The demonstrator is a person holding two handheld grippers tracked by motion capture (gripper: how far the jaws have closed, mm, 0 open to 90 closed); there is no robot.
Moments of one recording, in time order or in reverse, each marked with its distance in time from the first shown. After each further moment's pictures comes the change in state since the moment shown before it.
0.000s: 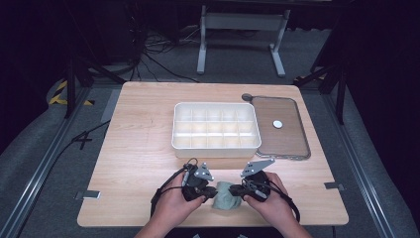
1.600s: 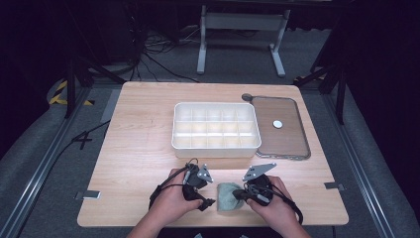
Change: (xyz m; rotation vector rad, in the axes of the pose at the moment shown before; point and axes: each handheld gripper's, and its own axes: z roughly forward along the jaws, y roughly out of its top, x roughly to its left) left arm 0.014 -0.007 0.012 0.151 0.028 0.097; right arm 0.007 -0.008 -0.002 0.058 -0.026 0.005
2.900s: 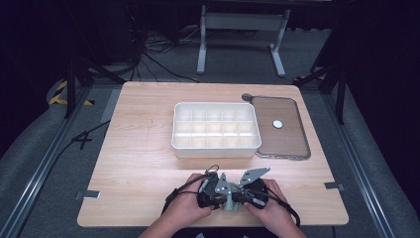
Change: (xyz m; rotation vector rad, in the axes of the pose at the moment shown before) left arm -0.023 0.024 0.023 -0.057 0.056 0.241; right arm -0.001 -0.008 0.015 -0.003 0.001 -0.049
